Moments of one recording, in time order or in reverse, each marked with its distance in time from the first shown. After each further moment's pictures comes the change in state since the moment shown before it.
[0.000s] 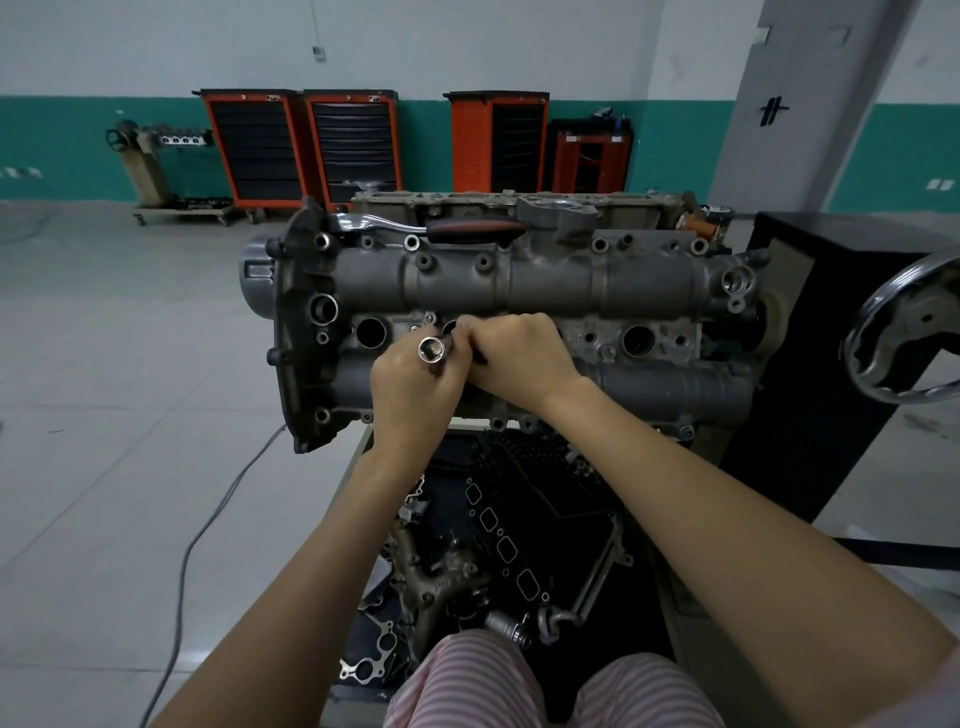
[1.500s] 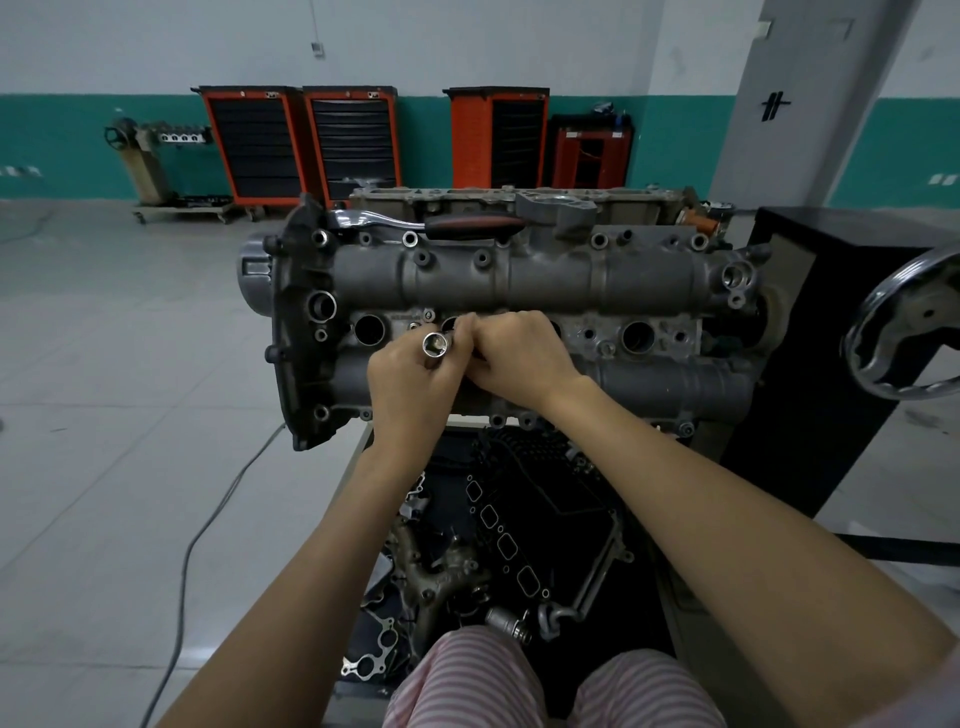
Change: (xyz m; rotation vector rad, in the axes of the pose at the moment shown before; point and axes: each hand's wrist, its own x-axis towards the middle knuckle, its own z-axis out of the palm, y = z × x) left_hand 0.002 0.000 0.001 -0.033 0.004 -0.007; right_hand 0.000 0.002 -0.002 0.046 -0.002 -0.049
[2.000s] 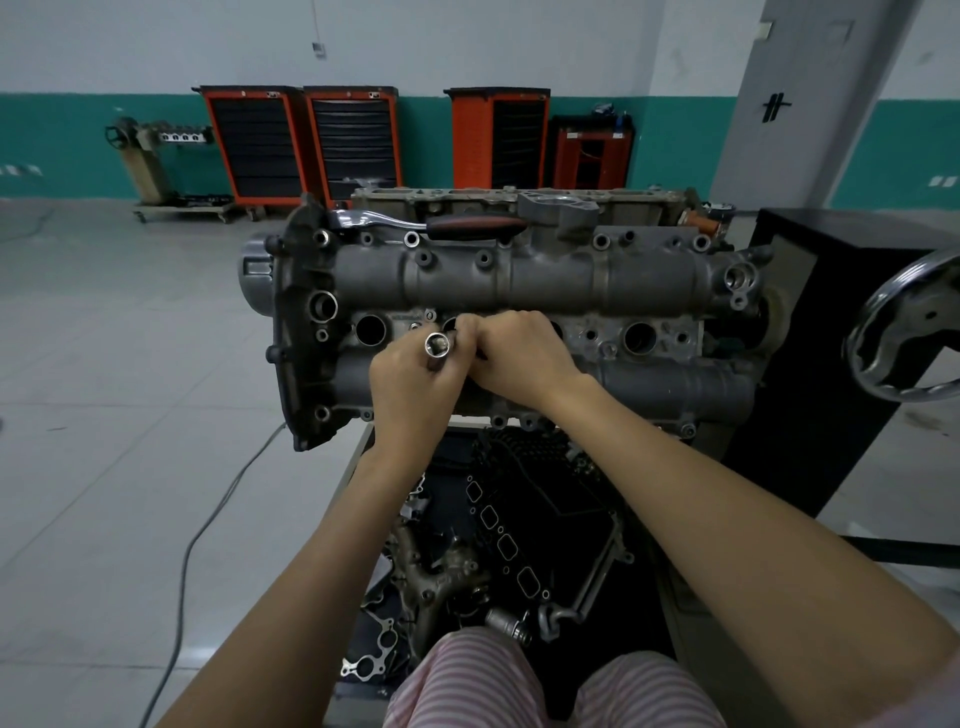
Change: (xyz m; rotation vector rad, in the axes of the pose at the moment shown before) left_hand -0.001 -0.001 -0.001 -0.028 -0.016 -0.025; right_hand 0.002 0.001 0.001 0.012 -0.036 0.055
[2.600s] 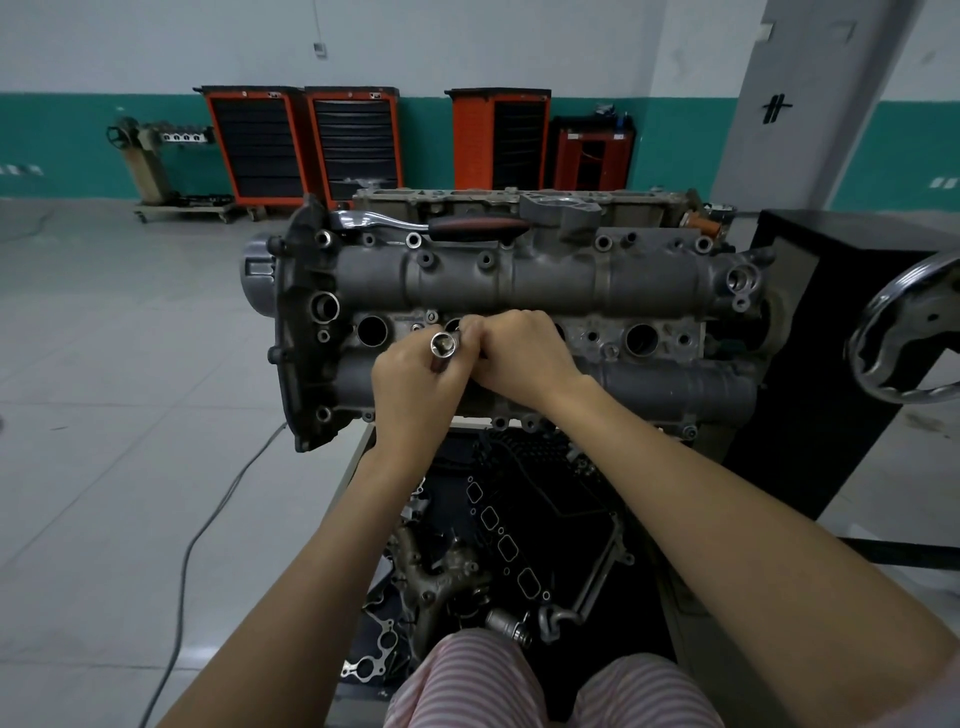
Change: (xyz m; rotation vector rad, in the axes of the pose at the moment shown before) left_hand 0.000 -0.002 0.001 -0.011 -0.009 -0.003; right_hand 0.002 0.000 0.002 -0.048 -0.030 0.036
